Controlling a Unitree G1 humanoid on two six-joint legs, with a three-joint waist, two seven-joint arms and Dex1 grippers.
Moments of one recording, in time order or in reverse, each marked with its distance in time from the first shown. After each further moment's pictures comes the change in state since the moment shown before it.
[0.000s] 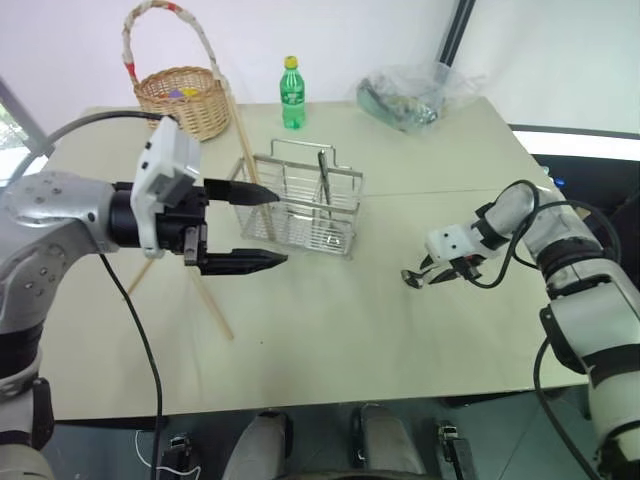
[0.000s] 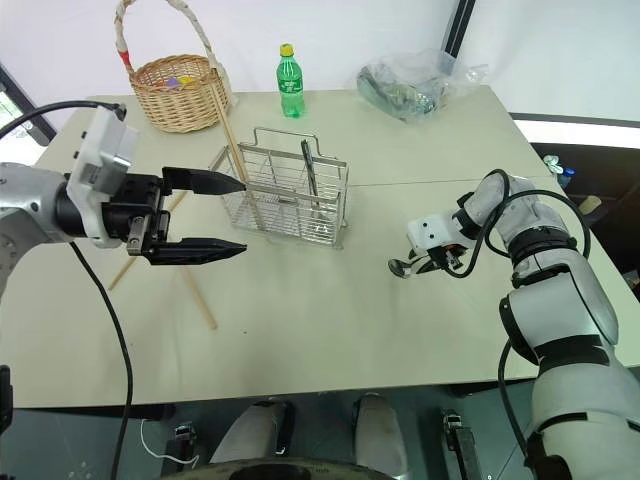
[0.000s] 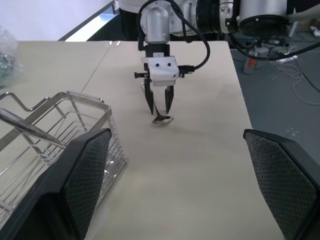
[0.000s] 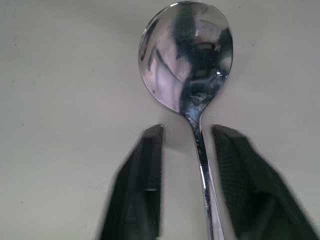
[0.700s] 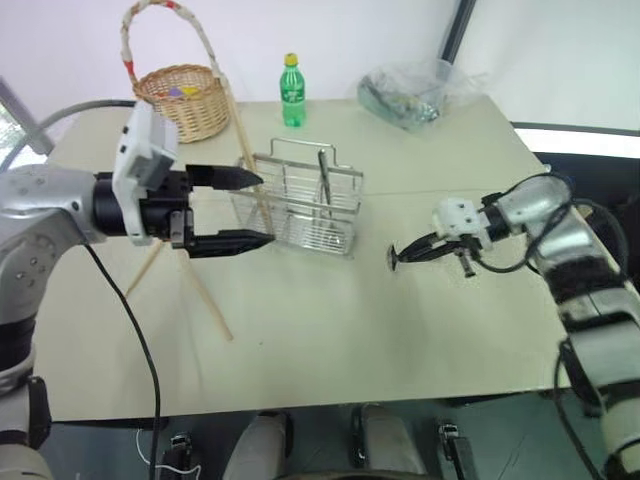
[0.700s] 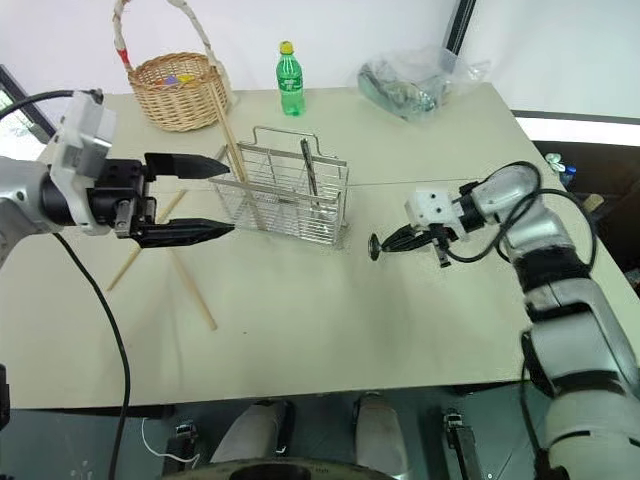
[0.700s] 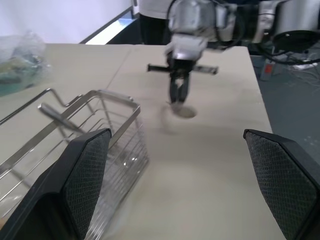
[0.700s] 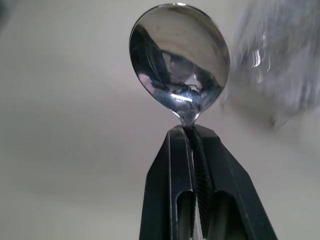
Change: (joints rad) left arm -0.003 0.007 0.032 0.100 0.042 -0.060 -0.010; right arm 0.322 -0.155 -0.227 -0.958 0.715 0.775 0.080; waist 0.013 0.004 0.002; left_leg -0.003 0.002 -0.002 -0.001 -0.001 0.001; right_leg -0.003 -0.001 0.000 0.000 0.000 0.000
